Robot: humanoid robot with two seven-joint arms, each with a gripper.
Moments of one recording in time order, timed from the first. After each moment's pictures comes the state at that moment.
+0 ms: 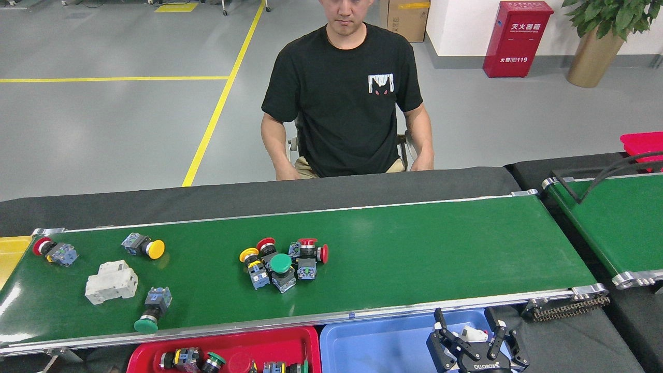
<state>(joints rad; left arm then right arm) 0.36 0.08 0.52 -1.75 -1.31 -0.77 -0.03 0.25 0.07 0.06 -1.75 1.40 -0.02 0.01</state>
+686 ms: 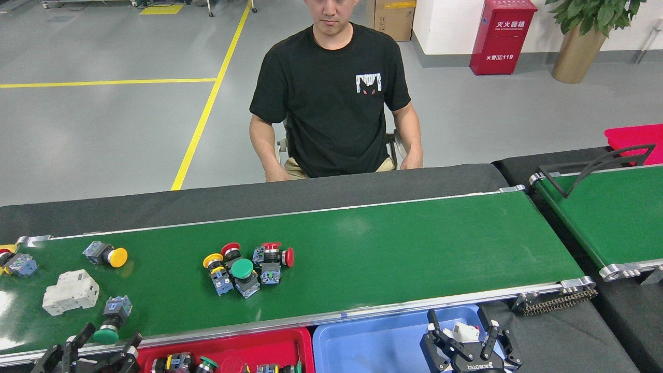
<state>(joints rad) 0.13 0.18 0.53 -1.43 -1.45 -0.63 -0.04 0.25 0.07 0.08 -1.75 1.40 -0.02 0.01</state>
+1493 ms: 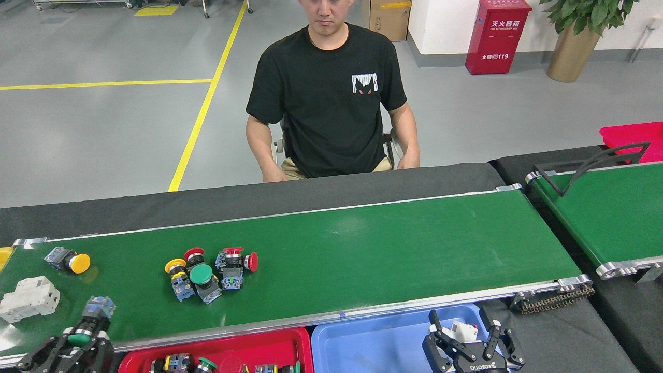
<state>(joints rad) 0.33 0.11 0.42 -1.68 -1.38 -0.75 -0.03 0.25 0.04 0.08 -1.75 1.40 -0.02 0.01</state>
